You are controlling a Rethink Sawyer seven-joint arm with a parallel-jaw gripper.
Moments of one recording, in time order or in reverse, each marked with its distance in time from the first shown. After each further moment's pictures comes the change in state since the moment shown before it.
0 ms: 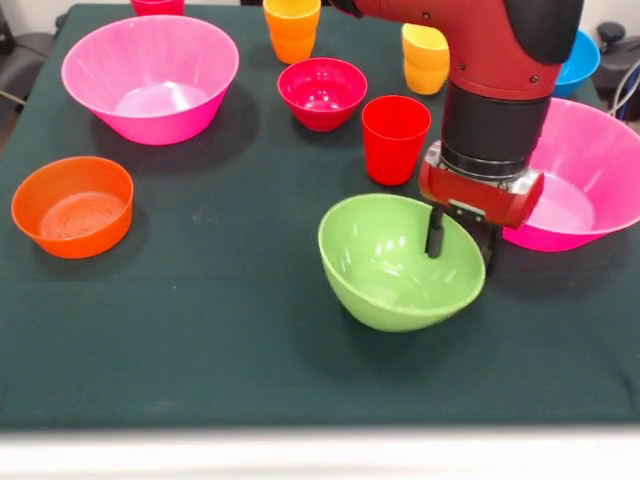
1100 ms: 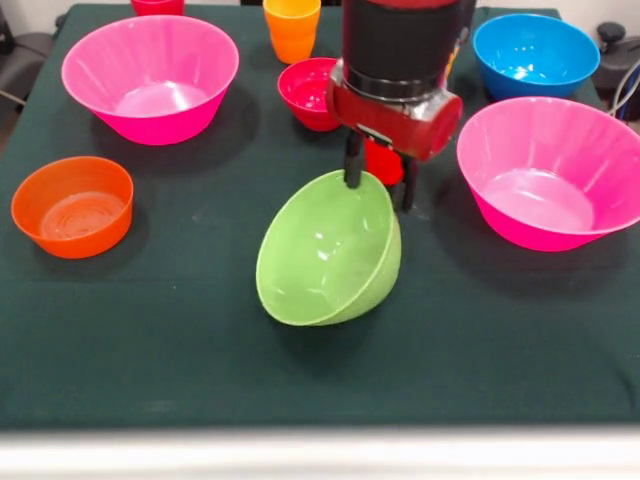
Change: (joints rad) arm -0.080 -0.123 -0.107 -0.002 -0.001 0.275 0.000
